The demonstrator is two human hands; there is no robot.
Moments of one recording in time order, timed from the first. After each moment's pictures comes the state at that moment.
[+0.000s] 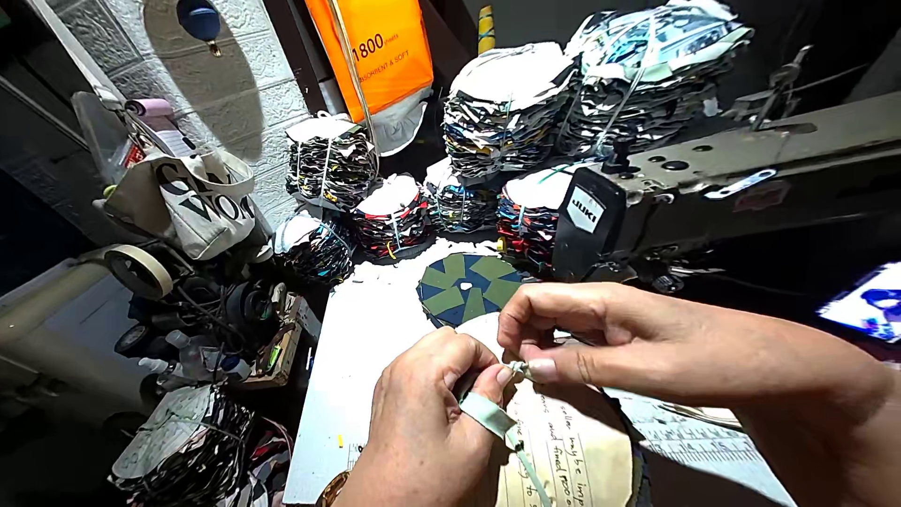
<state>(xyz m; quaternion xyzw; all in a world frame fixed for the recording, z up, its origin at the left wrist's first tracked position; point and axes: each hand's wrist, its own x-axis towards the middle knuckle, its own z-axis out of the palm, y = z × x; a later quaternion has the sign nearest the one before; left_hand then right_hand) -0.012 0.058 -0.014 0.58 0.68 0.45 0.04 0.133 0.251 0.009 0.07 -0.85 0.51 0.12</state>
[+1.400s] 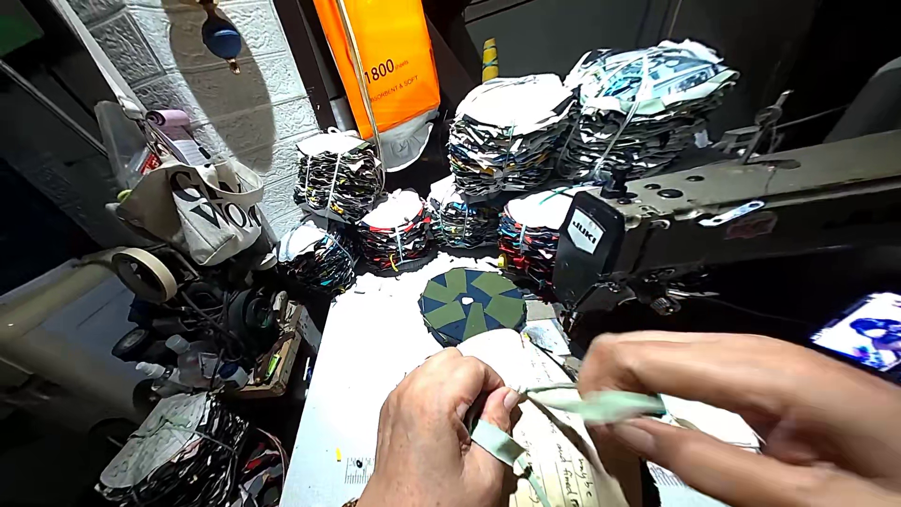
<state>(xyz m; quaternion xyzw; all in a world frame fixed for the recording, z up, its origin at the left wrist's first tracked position) -0.006 0.056 -0.018 0.59 0.67 0.46 -0.01 0.181 0.229 0.028 0.06 -0.93 0.31 0.21</state>
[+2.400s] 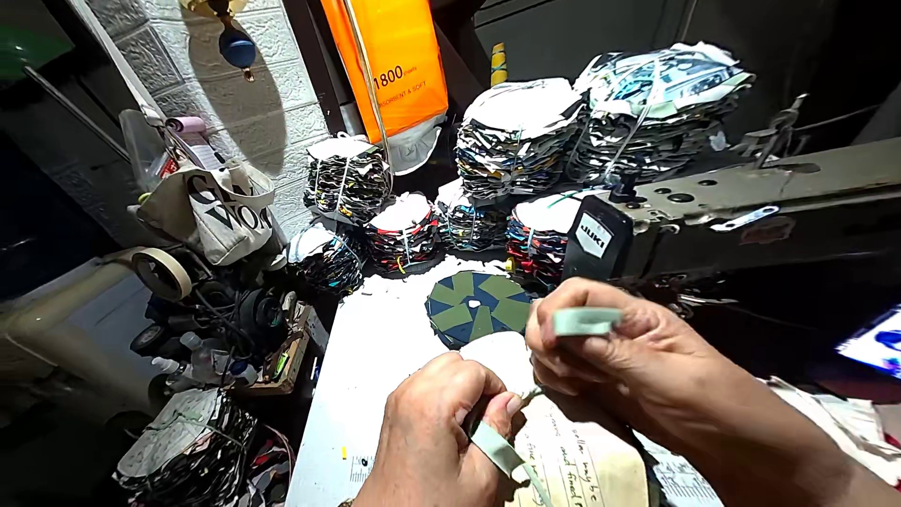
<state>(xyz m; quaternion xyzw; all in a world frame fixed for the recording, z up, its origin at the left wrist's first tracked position) -0.009 0.052 -0.017 0.61 0.64 0.47 -0.01 0.122 0.225 -0.014 0.11 -0.66 0.69 0.29</state>
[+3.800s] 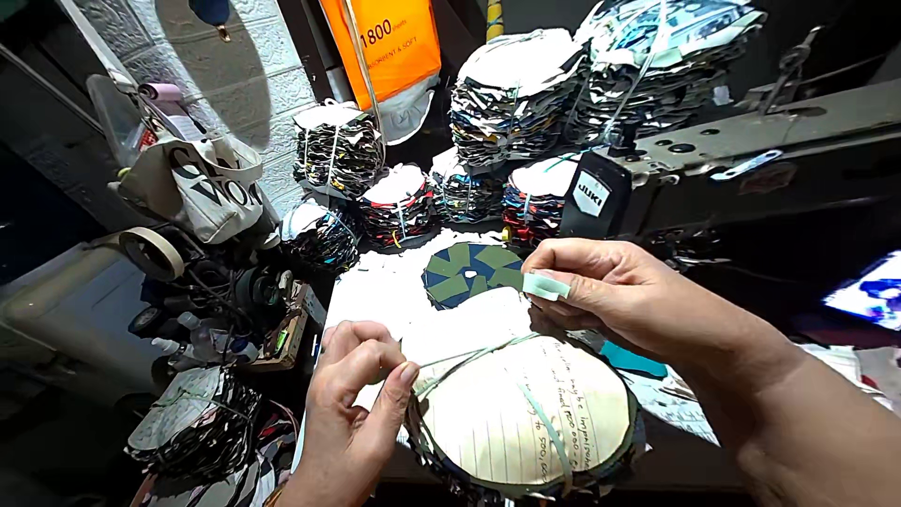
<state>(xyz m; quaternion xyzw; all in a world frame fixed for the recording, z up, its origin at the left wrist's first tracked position) -0.046 0.006 -0.034 0.57 0.63 0.53 -0.06 0.119 0.250 -0.014 0.02 -0.77 0.58 0.28</state>
